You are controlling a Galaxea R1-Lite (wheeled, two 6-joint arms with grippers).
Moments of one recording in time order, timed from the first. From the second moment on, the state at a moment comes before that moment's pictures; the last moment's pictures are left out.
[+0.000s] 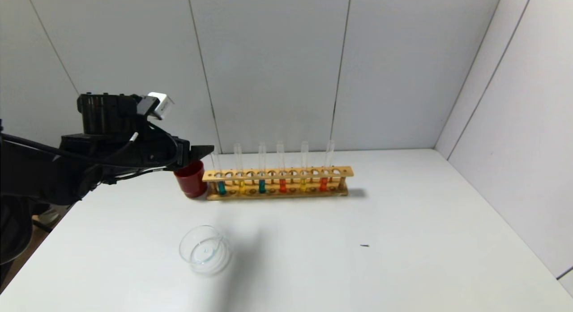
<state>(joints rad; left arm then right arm) -0.14 1.80 -0.97 -0.53 -0.23 0.07 0.00 0.00 0.00 0.00 0.00 0.00</state>
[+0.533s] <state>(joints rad) -0.15 1.99 -1.02 -0.62 -0.23 0.02 0.00 0.00 0.00 0.00 0.00 0.00</state>
